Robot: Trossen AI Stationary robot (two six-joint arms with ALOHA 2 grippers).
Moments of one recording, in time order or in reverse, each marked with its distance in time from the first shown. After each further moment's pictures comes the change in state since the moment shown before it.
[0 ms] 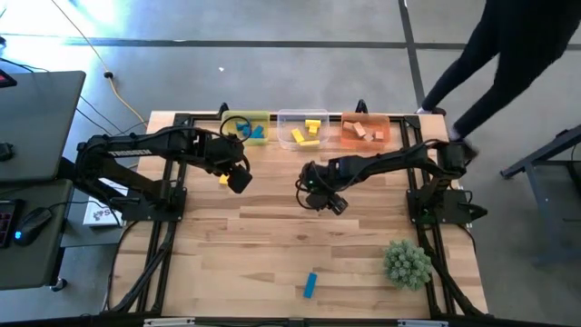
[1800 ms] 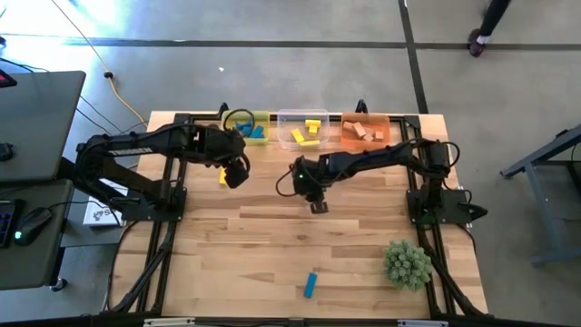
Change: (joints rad) left arm 0.049 0.000 0.000 0.009 -0.161 0.331; right arm -0.049 0.121 0.105 0.016 -0.046 0.658
